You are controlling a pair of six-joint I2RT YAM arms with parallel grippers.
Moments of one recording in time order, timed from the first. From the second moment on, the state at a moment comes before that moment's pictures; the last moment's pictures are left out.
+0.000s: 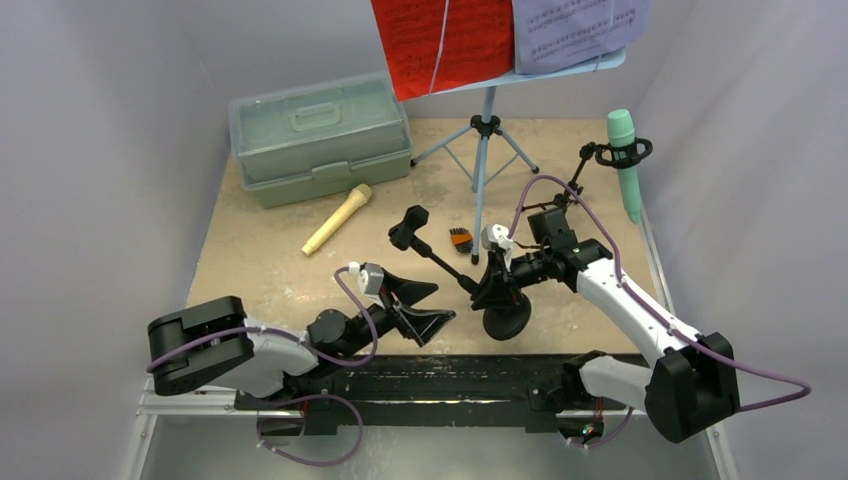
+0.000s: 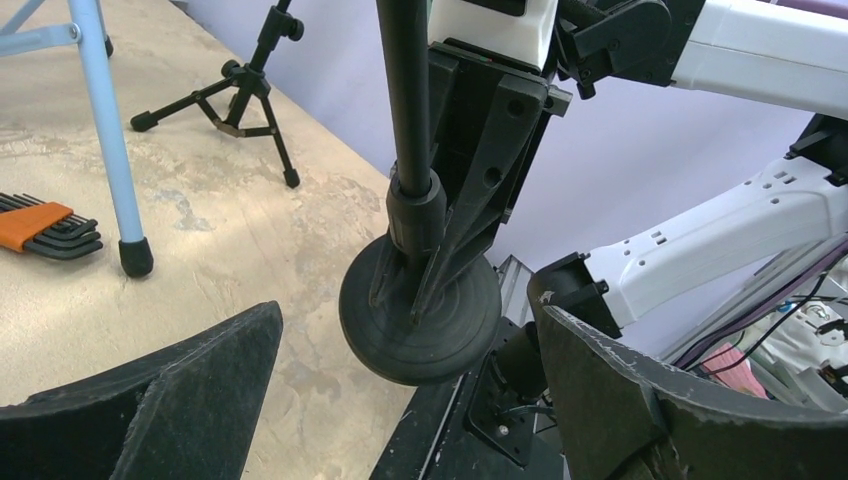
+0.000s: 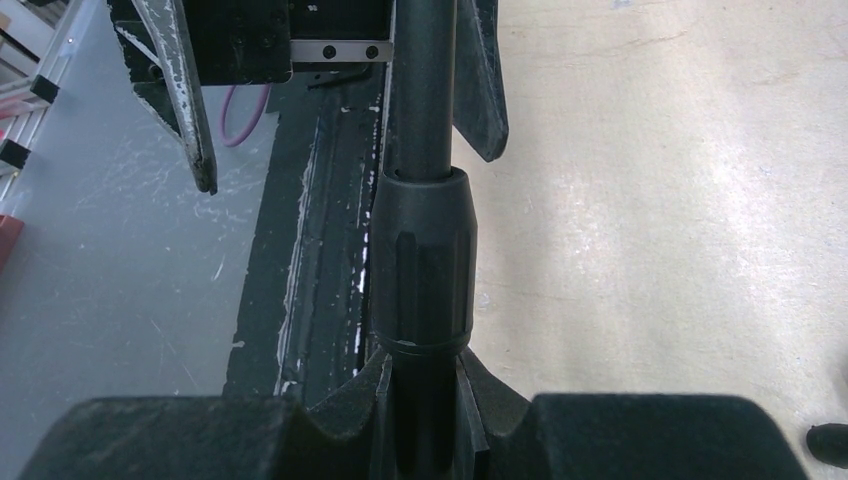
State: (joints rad) left arm -1.16 1.33 0.14 1.45 -0.13 -0.56; right arm 0.38 1.15 0.78 -0.66 -1.12 -0.66
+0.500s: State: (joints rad) left arm -1.16 1.40 0.14 1.46 -0.13 -0.56; right arm 0.38 1.15 0.78 -0.68 -1.12 -0.66
